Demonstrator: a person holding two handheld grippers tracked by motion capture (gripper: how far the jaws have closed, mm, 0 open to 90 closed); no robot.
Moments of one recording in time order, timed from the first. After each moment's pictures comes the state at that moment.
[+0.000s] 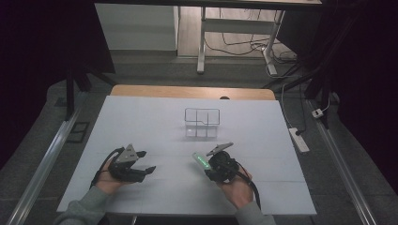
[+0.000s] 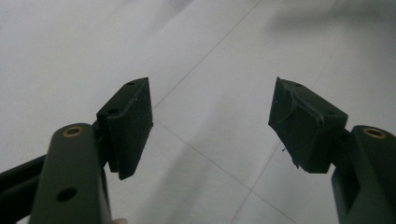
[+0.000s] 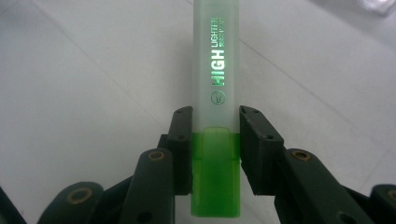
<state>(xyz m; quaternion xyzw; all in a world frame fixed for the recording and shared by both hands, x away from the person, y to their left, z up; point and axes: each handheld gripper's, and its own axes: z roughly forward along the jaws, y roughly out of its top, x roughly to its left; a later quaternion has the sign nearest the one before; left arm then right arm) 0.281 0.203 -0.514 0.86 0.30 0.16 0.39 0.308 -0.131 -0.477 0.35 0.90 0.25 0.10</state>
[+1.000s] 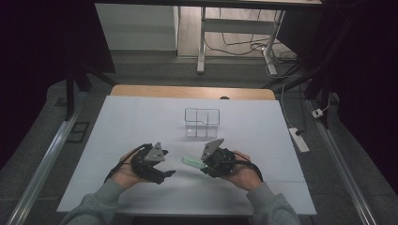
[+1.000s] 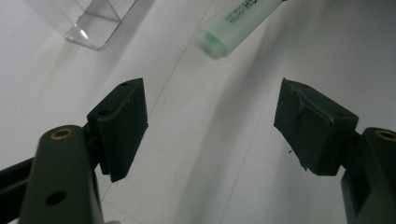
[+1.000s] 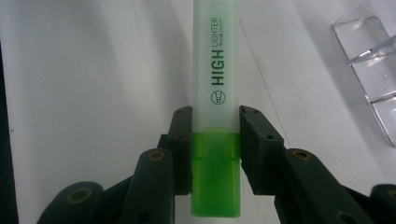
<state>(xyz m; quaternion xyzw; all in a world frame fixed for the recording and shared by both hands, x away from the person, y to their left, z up) 0.295 0.130 -0.475 0.92 0.19 0.14 0.32 0.328 -0.124 -0.464 0.09 0.96 0.25 0.09</state>
